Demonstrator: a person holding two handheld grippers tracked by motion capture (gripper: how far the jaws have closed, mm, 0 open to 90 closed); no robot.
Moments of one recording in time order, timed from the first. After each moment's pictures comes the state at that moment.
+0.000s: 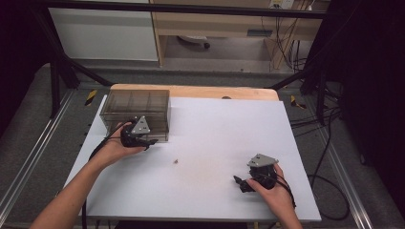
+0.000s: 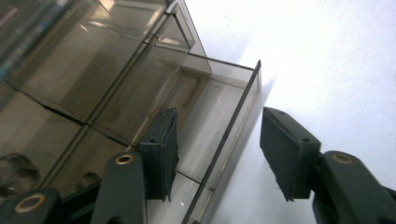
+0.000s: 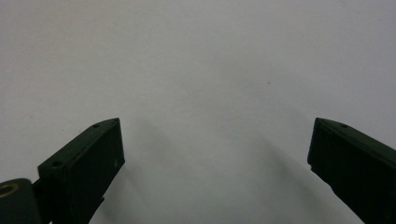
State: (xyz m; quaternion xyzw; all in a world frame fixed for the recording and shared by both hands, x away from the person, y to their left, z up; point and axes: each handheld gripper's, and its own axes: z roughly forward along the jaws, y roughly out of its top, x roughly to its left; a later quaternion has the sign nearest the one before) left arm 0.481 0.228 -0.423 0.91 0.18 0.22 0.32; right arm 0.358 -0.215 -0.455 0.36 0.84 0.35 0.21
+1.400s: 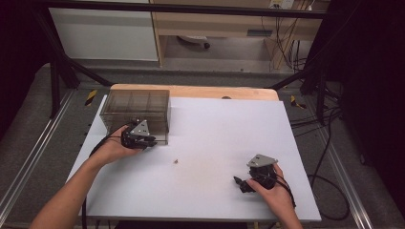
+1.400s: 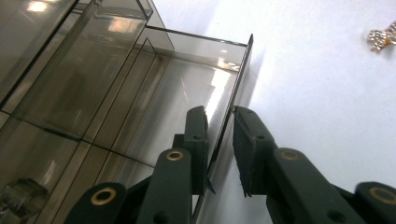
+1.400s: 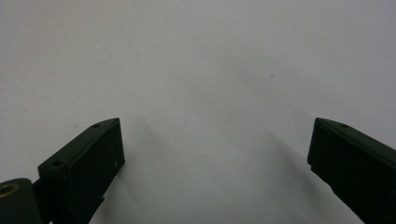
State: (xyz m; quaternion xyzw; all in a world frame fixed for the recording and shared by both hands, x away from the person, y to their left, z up) left arm 0.487 0.234 -0.435 0.93 0.13 0.15 0.31; right arm 0.359 -0.215 -0.458 0.37 0.84 0.34 0.20
